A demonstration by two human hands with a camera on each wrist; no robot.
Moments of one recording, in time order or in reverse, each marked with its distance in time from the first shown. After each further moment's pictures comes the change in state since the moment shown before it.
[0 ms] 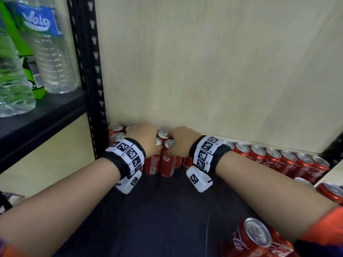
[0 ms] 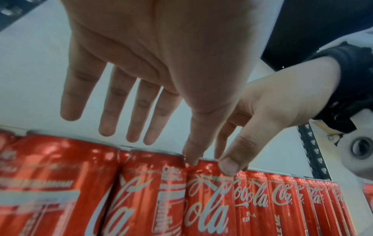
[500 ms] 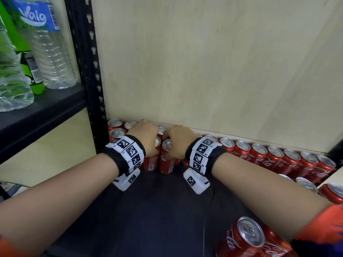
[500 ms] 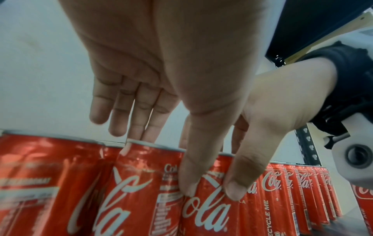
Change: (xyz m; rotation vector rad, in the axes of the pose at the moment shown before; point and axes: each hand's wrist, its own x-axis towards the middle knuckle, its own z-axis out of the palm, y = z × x) left_hand 0.007 0.007 0.013 0.168 -0.034 0.083; right_hand -0.010 0.004 0.009 -0.049 0.066 -0.077
